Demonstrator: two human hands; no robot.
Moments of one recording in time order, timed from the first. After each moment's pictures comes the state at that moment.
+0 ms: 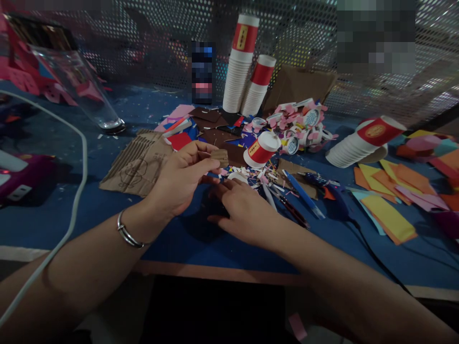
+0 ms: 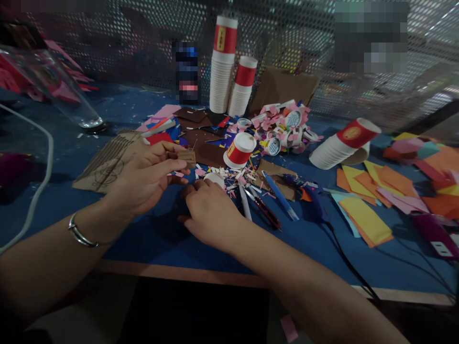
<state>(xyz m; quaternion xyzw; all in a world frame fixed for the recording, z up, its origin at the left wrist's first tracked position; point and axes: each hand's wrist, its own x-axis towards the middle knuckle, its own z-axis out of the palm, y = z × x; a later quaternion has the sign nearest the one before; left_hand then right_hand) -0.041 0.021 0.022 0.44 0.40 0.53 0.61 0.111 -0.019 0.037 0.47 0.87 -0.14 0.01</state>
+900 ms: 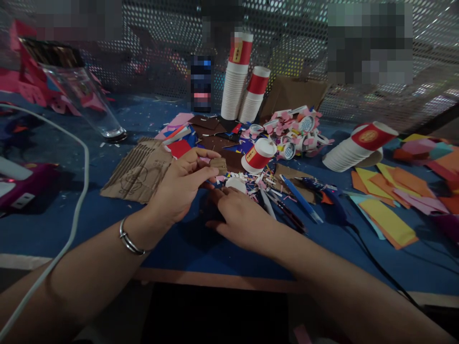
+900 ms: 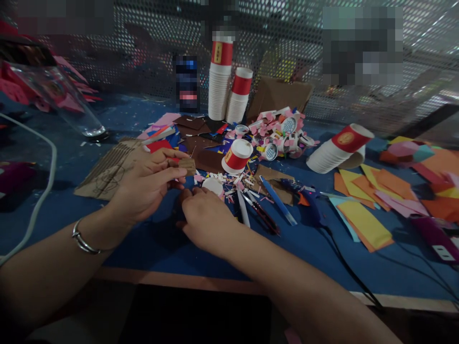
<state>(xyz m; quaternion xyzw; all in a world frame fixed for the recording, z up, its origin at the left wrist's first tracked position) -0.039 0.021 0.020 0.47 0.42 0.53 0.57 0.107 -0.019 0.037 0.48 0.86 -0.17 0.01</state>
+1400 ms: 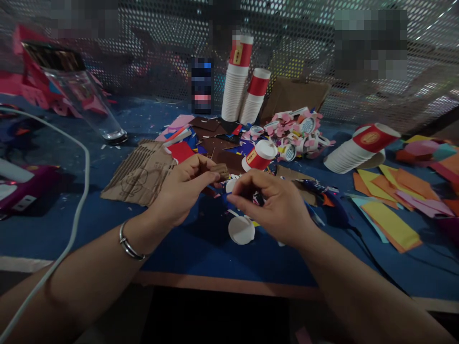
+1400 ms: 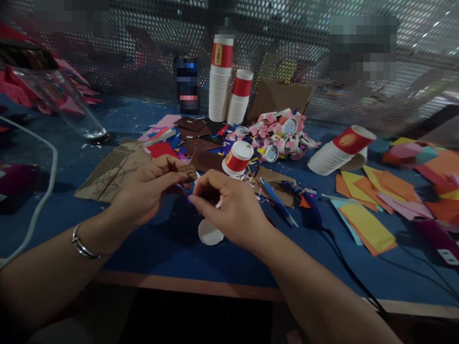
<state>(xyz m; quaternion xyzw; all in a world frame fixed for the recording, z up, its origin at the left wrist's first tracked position) -0.039 0.016 0.023 0.48 0.41 0.50 0.59 0.150 -0.017 0.039 0.41 0.76 -0.31 -0.40</state>
